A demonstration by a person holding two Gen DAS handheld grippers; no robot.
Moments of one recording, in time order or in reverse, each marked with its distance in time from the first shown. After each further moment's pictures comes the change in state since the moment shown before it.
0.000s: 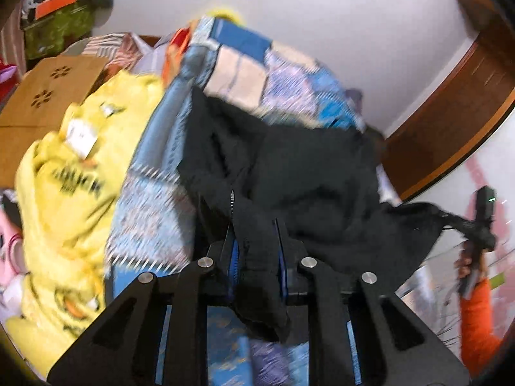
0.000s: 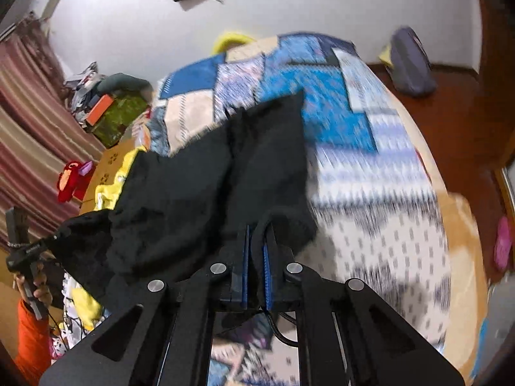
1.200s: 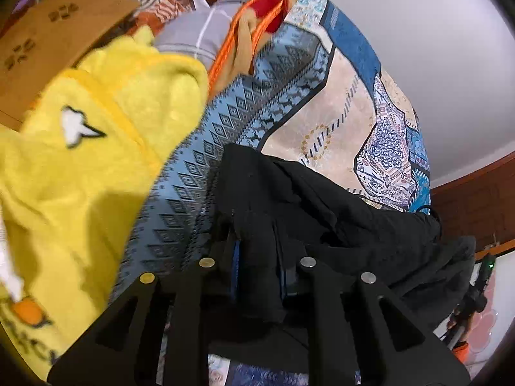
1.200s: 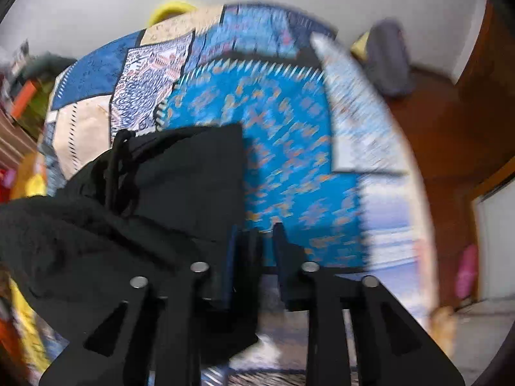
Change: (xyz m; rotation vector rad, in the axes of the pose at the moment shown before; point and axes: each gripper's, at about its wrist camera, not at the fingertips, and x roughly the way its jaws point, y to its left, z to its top) left arm 0.190 0.140 0.142 -0.323 0.077 0.113; right arm 0.151 -0.053 0.142 -0.050 0.131 -0.328
